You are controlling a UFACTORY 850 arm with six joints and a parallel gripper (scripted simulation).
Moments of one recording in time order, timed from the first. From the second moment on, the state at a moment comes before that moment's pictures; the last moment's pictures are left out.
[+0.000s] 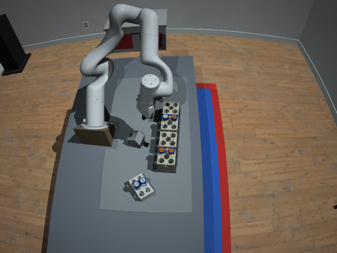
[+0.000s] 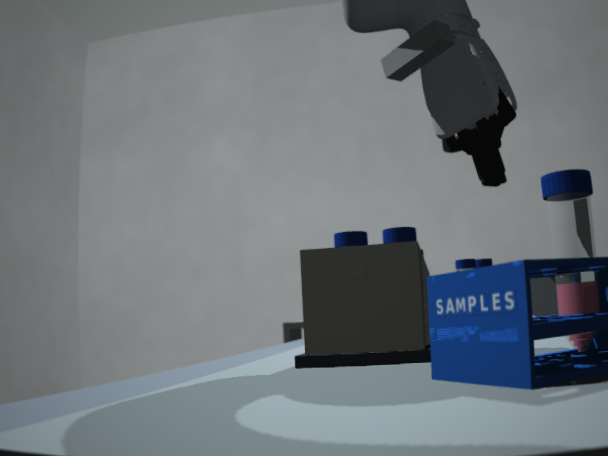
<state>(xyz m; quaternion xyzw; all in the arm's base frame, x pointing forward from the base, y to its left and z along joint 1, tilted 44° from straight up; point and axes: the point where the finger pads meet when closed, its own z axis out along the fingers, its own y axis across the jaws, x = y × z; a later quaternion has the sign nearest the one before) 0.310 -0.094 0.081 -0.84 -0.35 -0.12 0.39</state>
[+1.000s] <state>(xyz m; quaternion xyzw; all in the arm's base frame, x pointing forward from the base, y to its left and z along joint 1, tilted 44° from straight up) 0.224 -0.084 0.016 -0.74 -0.54 -0.17 0.36</state>
